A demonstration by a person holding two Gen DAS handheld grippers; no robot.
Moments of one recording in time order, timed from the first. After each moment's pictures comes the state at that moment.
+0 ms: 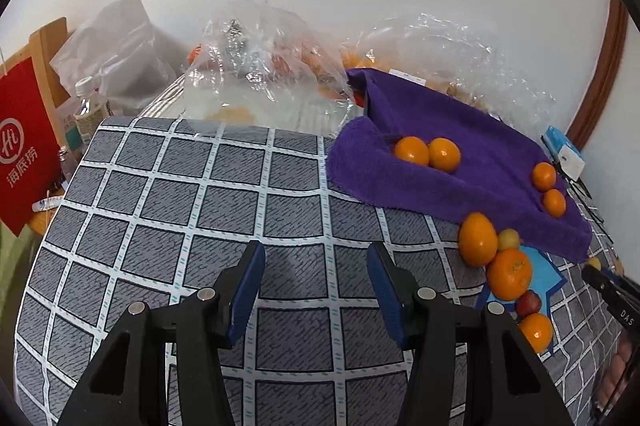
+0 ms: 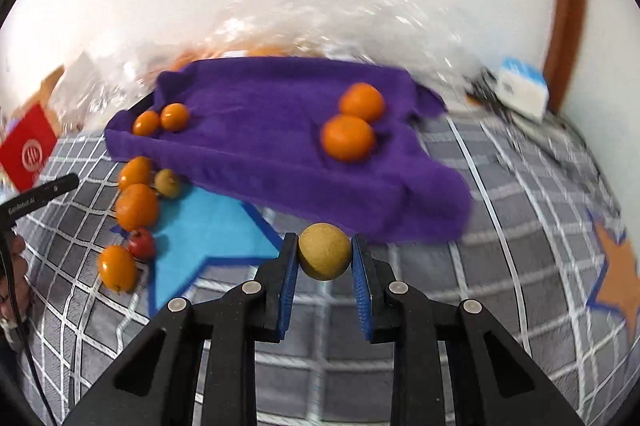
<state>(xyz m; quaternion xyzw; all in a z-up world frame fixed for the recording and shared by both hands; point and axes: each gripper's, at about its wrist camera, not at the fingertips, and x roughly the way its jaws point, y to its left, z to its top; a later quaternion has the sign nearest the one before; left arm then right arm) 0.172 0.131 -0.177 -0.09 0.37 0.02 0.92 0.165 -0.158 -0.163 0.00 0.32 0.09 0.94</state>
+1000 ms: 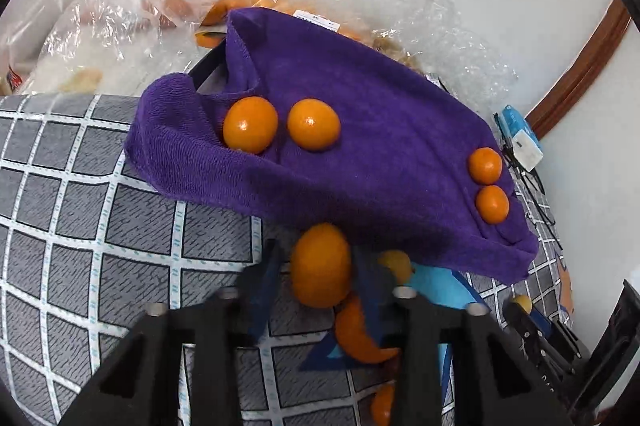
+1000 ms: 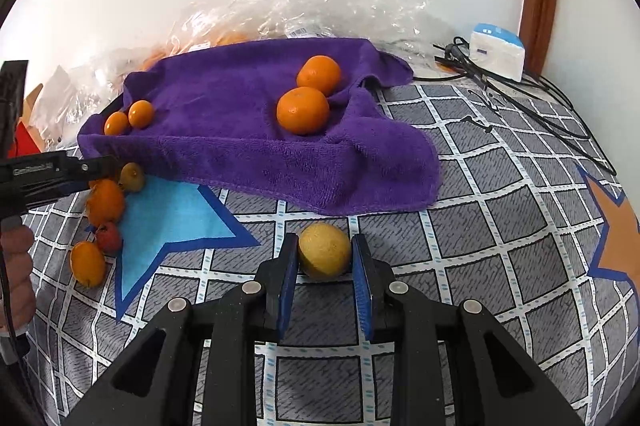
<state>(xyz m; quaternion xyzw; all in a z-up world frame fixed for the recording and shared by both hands) 0.237 0.045 -0.183 -0.16 0.46 -0.09 0.87 0.170 -0.174 -0.180 0.02 0.34 0.06 0.94</state>
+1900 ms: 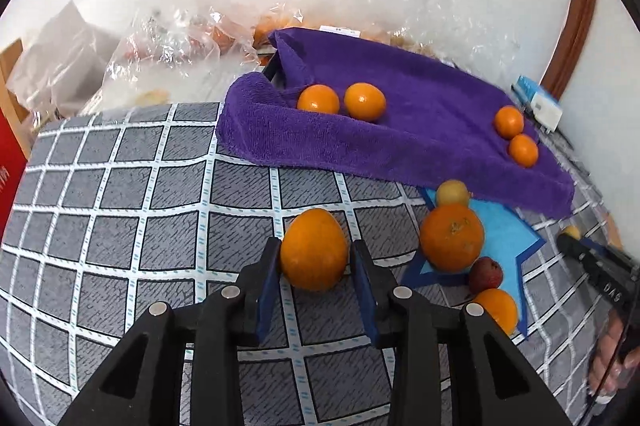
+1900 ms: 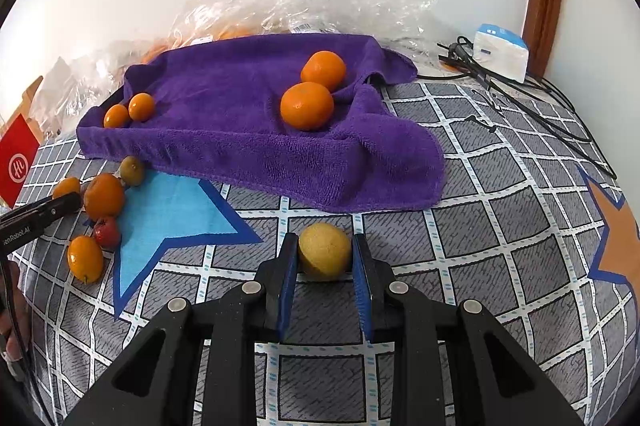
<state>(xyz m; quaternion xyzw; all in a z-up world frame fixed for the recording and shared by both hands) 0.176 0.066 -0.187 -0.04 0.42 -0.04 0.91 0.171 -0.171 -0.181 0.01 0.34 0.06 0.94</state>
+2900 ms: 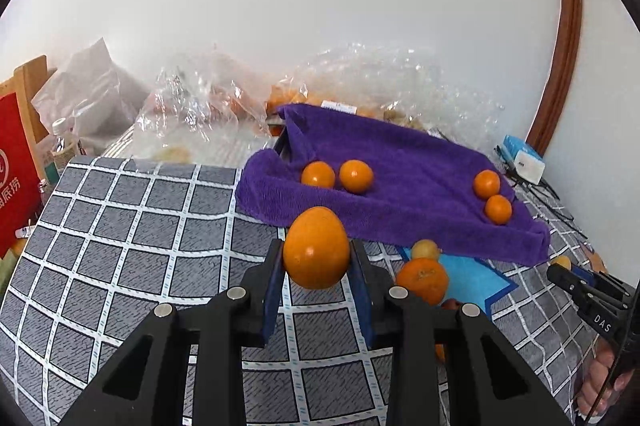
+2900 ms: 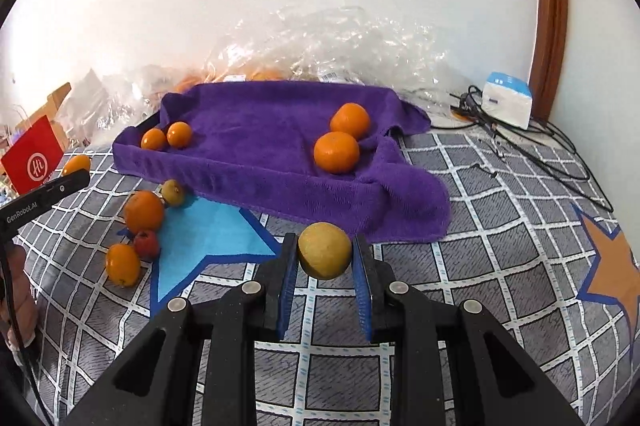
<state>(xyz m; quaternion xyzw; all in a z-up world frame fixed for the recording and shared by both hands) 0.145 0.079 -0.154 -0.08 0.30 -0.03 0.95 0.140 -0.163 -0.163 0.00 0.26 0.09 0.96</state>
